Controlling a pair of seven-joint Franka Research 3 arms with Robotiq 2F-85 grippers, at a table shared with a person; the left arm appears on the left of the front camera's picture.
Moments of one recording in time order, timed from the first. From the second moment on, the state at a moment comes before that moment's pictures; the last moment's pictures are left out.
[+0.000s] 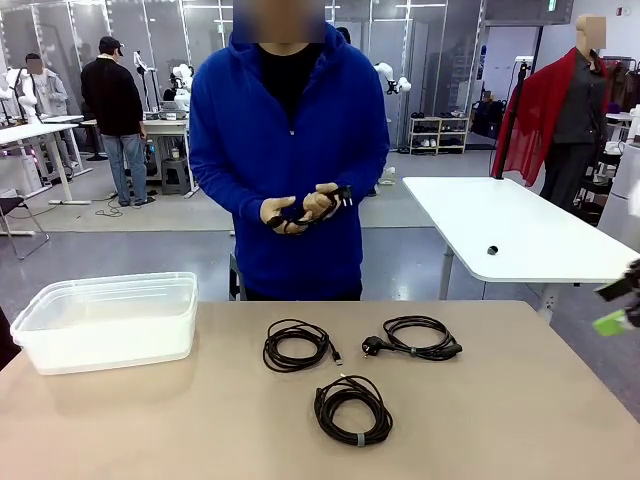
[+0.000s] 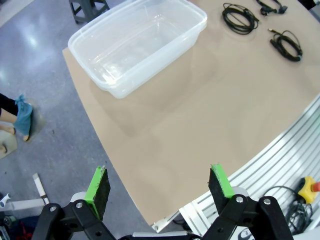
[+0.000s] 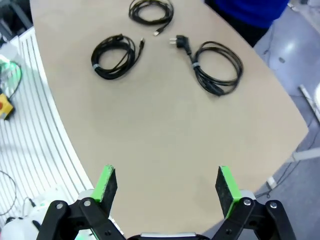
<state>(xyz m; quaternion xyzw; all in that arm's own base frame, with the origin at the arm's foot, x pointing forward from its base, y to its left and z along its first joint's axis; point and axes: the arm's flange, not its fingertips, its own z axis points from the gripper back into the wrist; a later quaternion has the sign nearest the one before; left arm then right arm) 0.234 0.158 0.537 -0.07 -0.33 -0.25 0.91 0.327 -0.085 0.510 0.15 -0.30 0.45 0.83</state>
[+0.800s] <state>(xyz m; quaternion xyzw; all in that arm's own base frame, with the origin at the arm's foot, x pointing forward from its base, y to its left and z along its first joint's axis) 0.234 0.158 0.538 -0.07 -0.33 -0.25 0.91 0.458 0.056 0.416 0.04 -0.23 0.53 0.82</state>
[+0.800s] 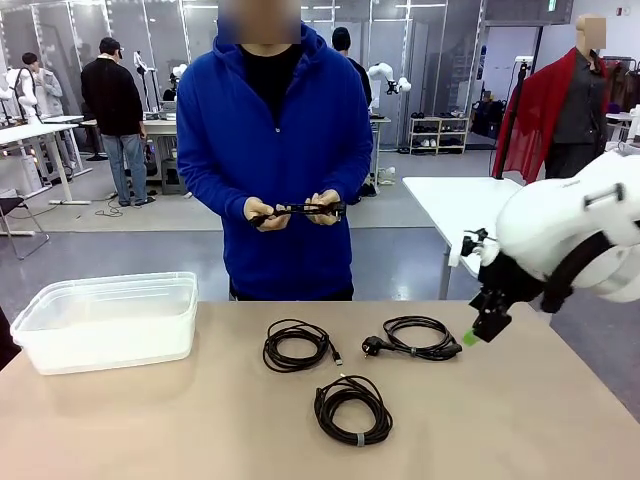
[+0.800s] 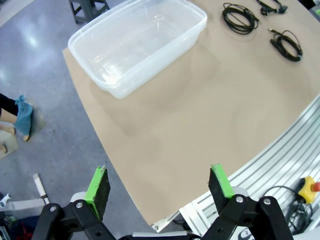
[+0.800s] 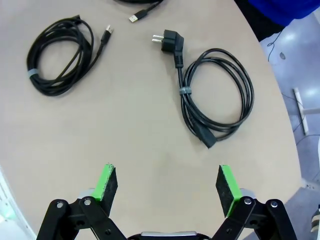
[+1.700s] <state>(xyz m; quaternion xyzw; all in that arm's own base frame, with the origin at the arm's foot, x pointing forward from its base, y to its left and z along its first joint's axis) 0.234 0.158 0.538 -0.07 -0.33 -0.25 0.91 0.478 0.085 0.374 0.03 -0.22 0.55 0.80</state>
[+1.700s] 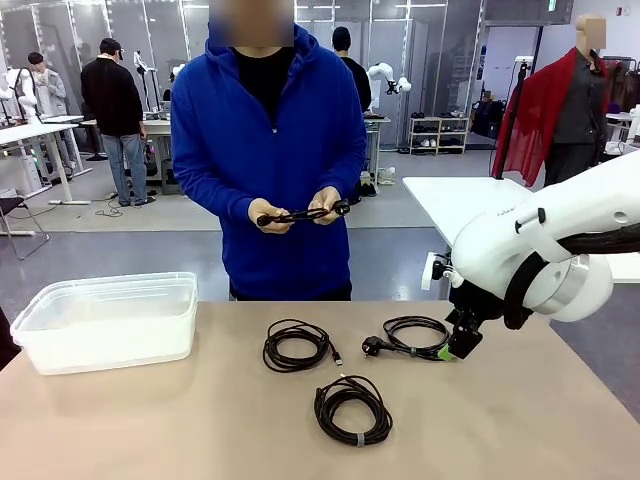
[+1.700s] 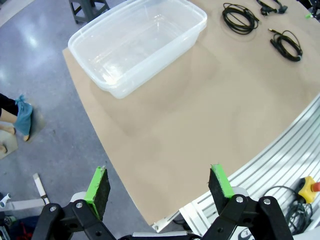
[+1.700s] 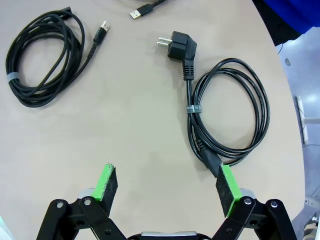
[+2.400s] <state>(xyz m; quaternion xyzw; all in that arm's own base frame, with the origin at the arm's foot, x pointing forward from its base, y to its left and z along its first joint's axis) 0.234 0.158 0.538 -0.07 -0.33 -0.25 0.91 0.505 0.096 0.360 0.04 -0.21 0.56 0.80</state>
